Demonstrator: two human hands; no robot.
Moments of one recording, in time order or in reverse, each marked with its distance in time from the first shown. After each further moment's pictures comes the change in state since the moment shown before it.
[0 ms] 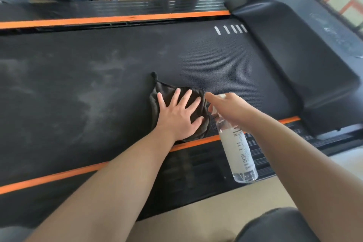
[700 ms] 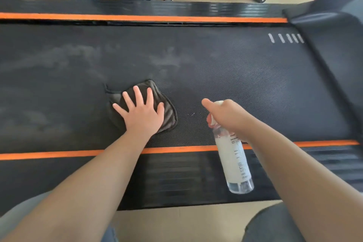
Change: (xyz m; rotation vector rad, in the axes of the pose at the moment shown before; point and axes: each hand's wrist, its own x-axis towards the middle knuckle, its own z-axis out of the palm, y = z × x) left_hand -0.113 -0.174 -0.024 -0.004 0.021 -0.766; right_hand -0.018 -0.088 0.102 -0.045 -0.191 -0.094
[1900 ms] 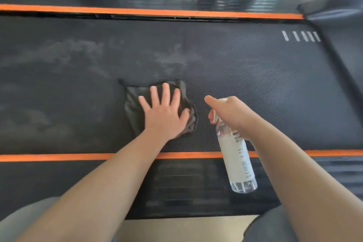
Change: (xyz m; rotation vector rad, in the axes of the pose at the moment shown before) left_hand 0.001 0.032 0.012 0.051 0.067 0.267; right_hand 0.028 -0.012 0.005 0.013 0.007 0.001
